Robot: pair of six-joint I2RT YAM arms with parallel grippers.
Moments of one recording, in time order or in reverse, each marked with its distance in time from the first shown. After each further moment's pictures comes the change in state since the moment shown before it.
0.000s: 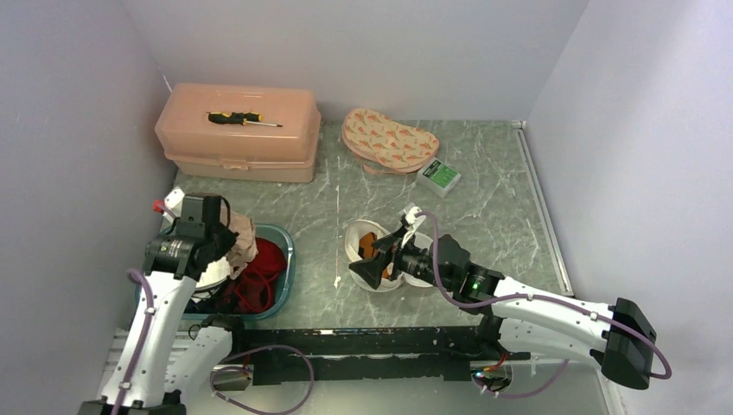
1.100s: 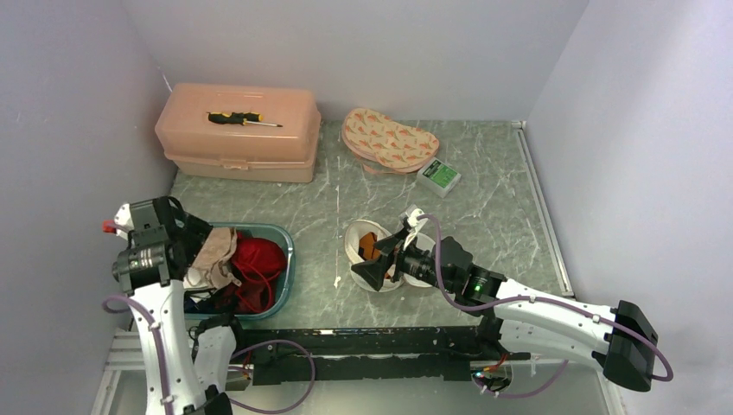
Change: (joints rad) left arm 0.496 -0.040 0.058 -0.098 0.193 0.112; right arm 0.000 -0.032 -0.023 0.000 -0.001 -0.024
